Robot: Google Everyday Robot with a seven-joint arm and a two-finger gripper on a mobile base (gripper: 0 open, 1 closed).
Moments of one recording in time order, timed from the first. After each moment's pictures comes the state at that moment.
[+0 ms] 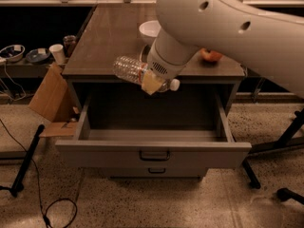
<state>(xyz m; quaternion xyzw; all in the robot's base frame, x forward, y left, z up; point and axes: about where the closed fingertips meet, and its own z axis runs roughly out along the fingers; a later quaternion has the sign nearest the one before) 0.570 -0.020 0.881 -0.48 0.84 -0.01 0.26</state>
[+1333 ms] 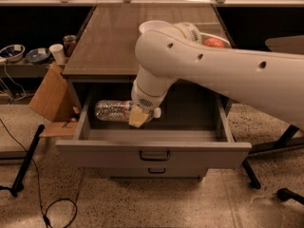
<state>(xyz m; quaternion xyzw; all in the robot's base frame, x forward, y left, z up) 0.545 0.032 0.778 -0.62 0.76 0.04 0.19</state>
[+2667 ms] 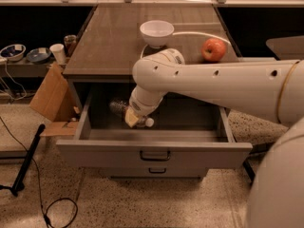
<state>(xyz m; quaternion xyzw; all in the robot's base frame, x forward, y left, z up) 0.606 0.039 0.688 -0.40 0.90 0.07 0.17</state>
